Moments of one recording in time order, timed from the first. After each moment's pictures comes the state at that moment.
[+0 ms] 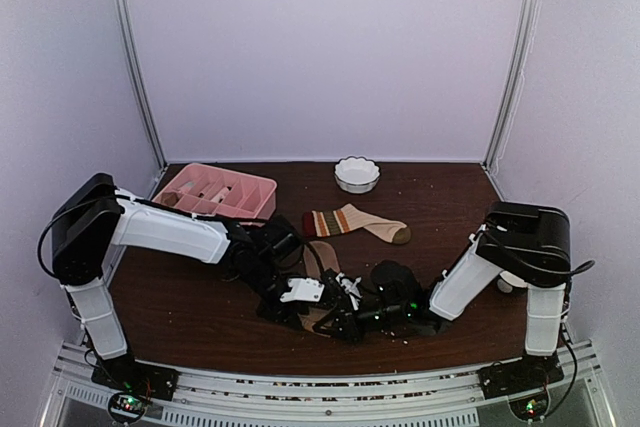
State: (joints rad) left arm -0.96 1.83 1.07 -0.47 0.44 0.81; right arm 1.03 2.00 0.62 0.89 -0.49 0.52
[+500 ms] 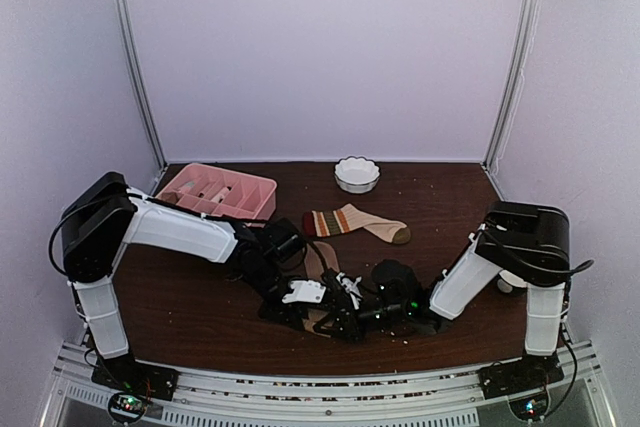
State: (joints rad) left arm -0.95 1.88 1.10 -0.49 0.47 0.81; right arm 1.02 2.01 0.62 0.90 -0.52 0.53
